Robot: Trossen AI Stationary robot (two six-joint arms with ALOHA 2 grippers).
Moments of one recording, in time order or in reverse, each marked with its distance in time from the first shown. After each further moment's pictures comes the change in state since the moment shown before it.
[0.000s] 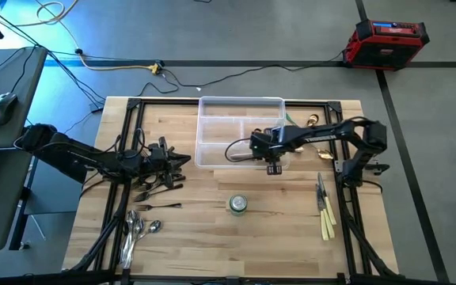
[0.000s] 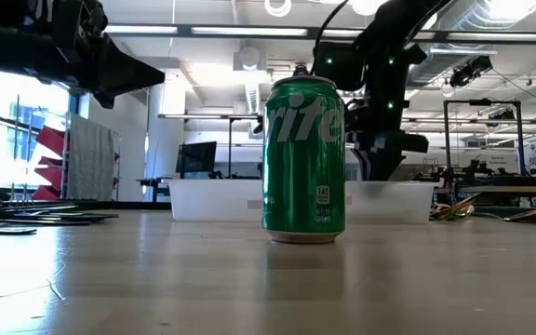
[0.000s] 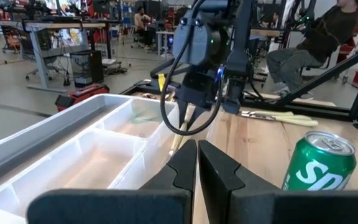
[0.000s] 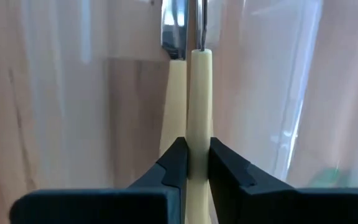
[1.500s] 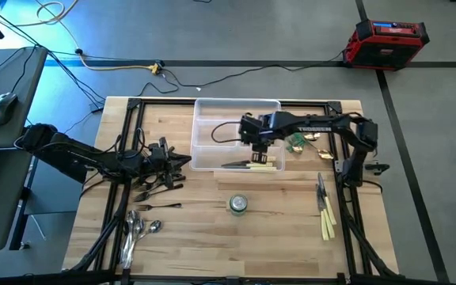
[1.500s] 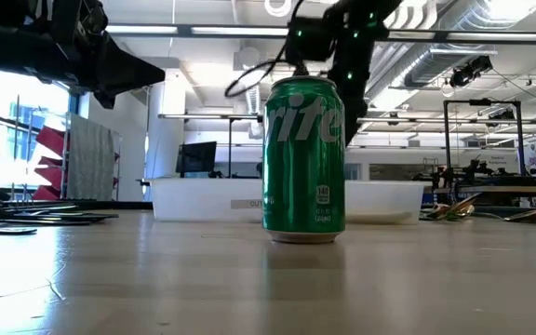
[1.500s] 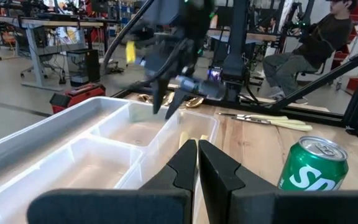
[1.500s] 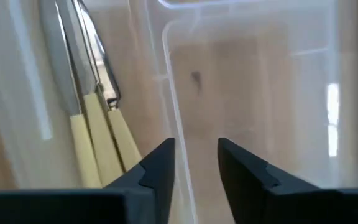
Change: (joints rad) left arm -0.002 0.003 0.000 0.011 0.010 -0.027; right arm -0.054 0.097 0.314 -0.156 -0.038 0.161
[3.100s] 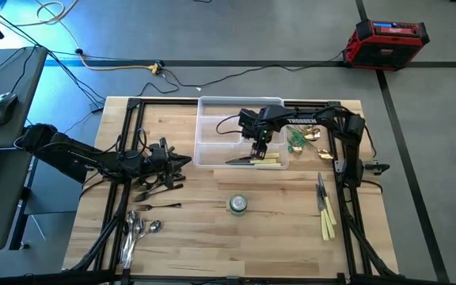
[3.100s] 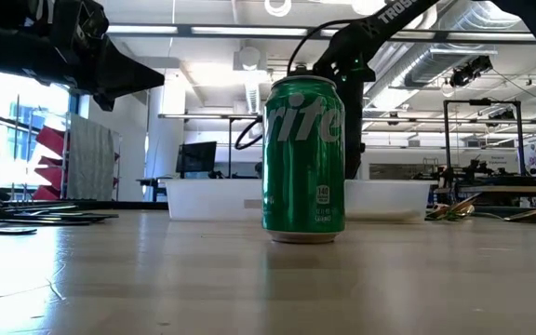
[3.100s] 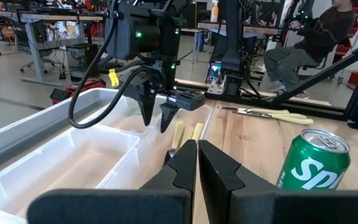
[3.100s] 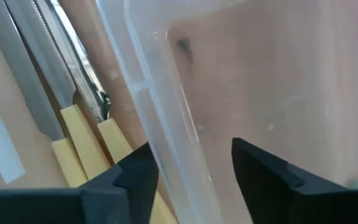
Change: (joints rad) left arm 0.000 0.000 0.000 -0.027 0.001 -0.009; right arm -0.142 0.120 0.000 -0.006 -0.118 0.036
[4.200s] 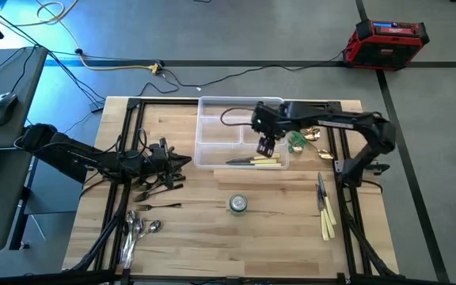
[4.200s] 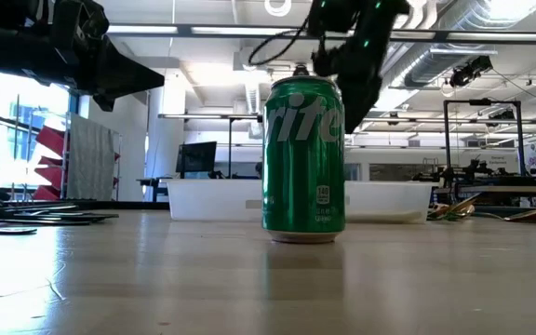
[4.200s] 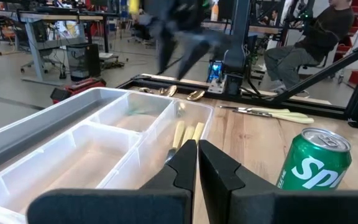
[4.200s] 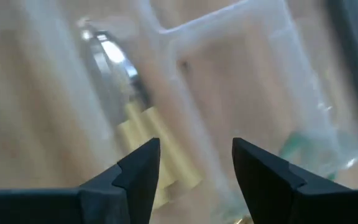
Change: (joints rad) left arm 0.000 0.000 0.000 -0.003 0.000 0.001; right arm 0.140 -0.330 0.003 -0.131 0.069 0.228
